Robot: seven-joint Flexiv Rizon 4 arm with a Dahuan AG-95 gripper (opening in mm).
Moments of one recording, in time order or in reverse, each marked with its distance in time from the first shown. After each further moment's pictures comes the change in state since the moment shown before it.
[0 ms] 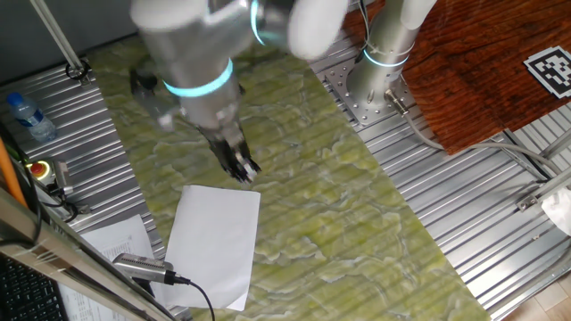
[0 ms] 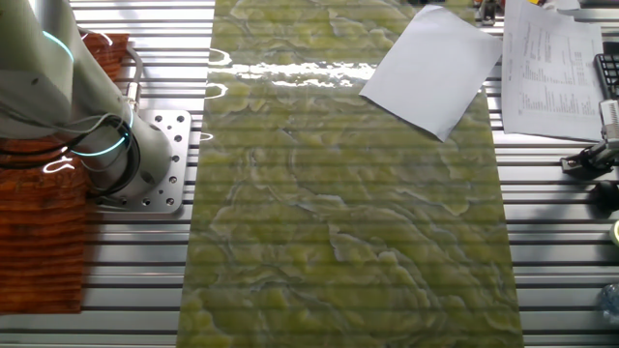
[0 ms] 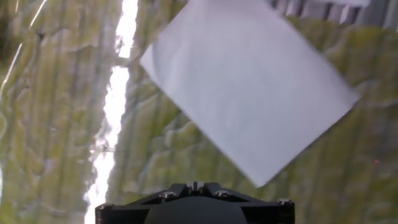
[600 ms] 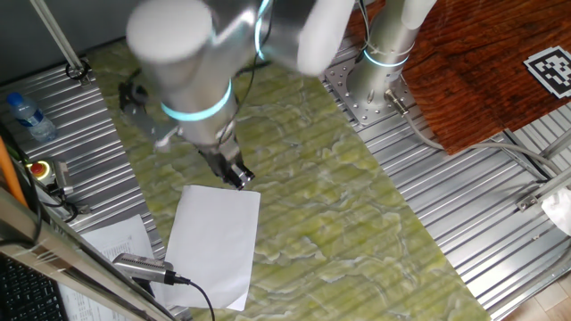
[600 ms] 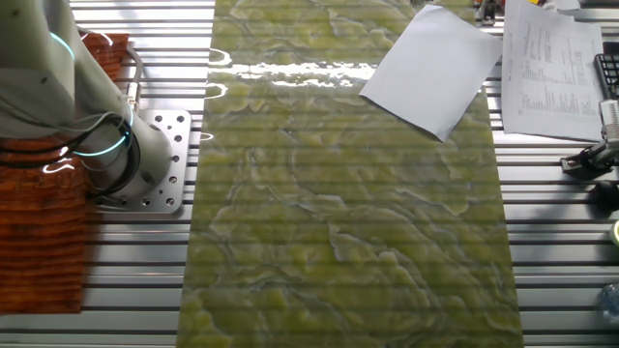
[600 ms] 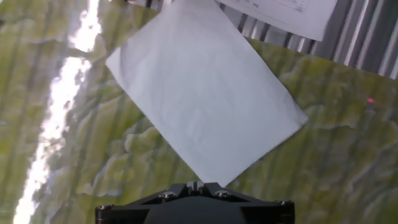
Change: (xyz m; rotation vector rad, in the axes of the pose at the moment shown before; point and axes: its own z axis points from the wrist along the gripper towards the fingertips) arm -0.015 0.017 0.001 0.164 0.076 0.008
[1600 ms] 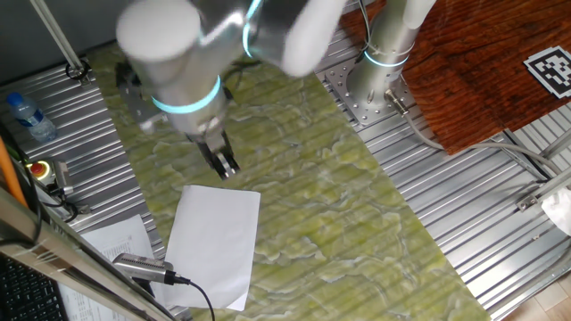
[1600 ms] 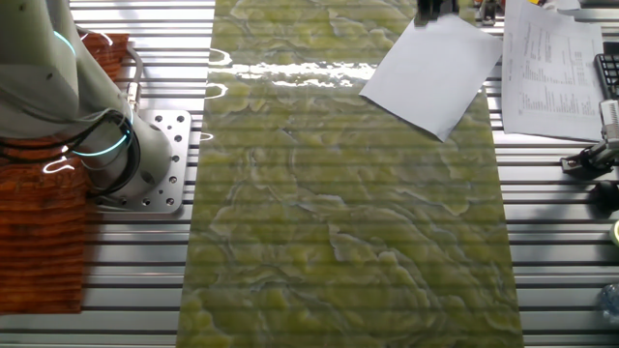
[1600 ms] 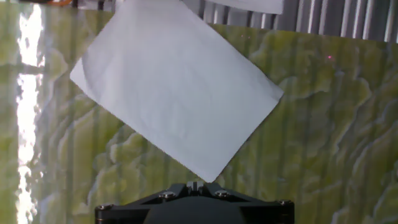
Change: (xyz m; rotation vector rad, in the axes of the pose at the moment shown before) arm 0.010 -0.056 0.012 -0.022 -0.014 0.182
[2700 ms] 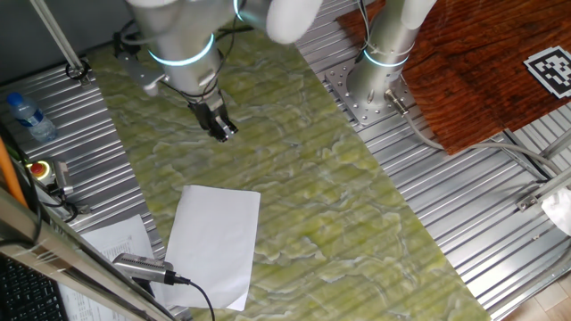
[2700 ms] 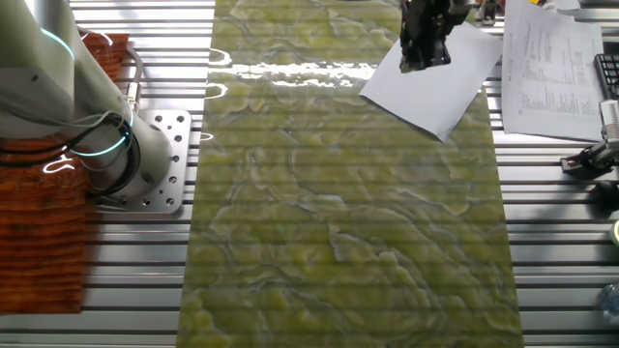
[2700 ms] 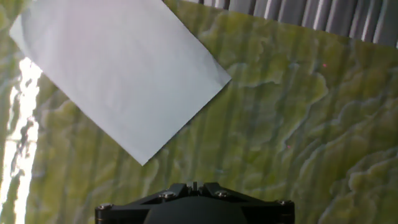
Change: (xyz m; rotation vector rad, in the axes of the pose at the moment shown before) arm 0.035 -0.065 0.012 0.044 0.018 -0.107
